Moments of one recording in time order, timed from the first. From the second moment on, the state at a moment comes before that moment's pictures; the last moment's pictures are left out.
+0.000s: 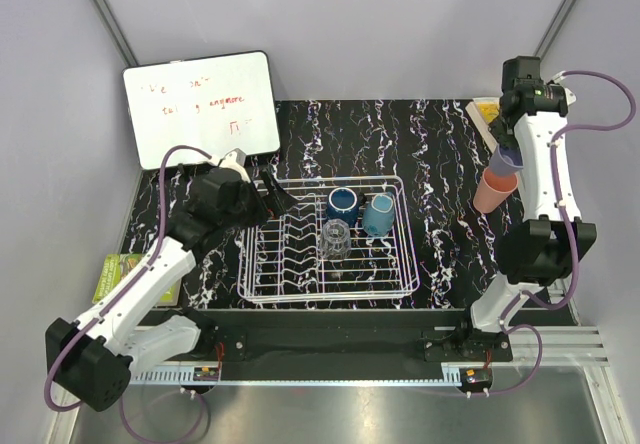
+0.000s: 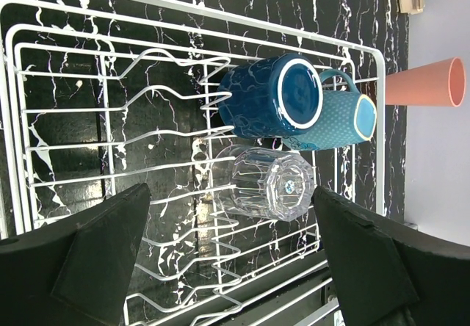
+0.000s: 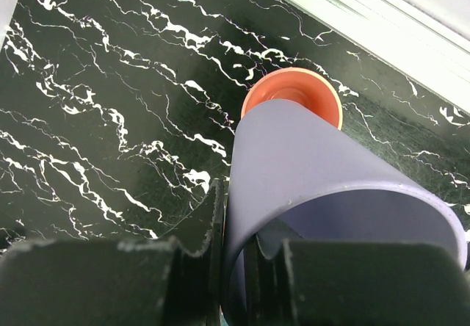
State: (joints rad) left arm -0.48 1.01 0.84 -0.42 0.07 -0.79; right arm -0.08 1.74 1.94 -1.20 0.44 0.85
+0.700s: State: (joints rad) left arm -0.48 1.02 0.84 -0.43 0.07 -0.78; right arm -0.13 1.80 1.85 -1.11 0.42 0.84
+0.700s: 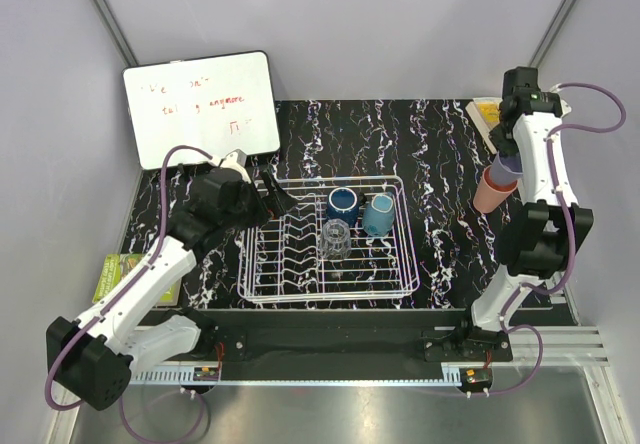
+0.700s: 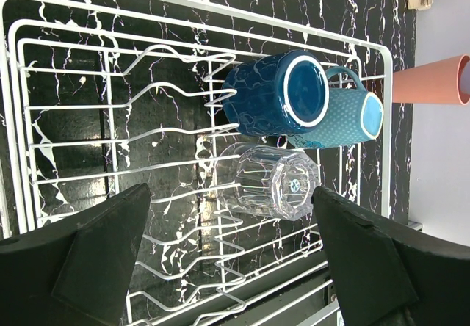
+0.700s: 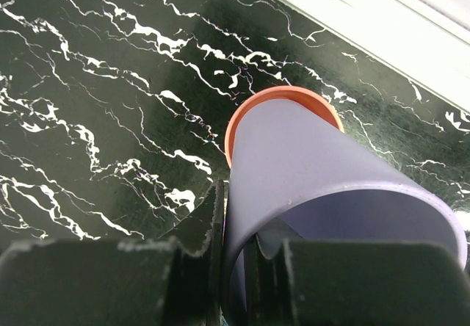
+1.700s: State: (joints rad) left arm -0.48 1.04 0.84 -0.43 0.07 -0.77; right arm -0.09 1.73 1.84 -1.01 0.30 0.77
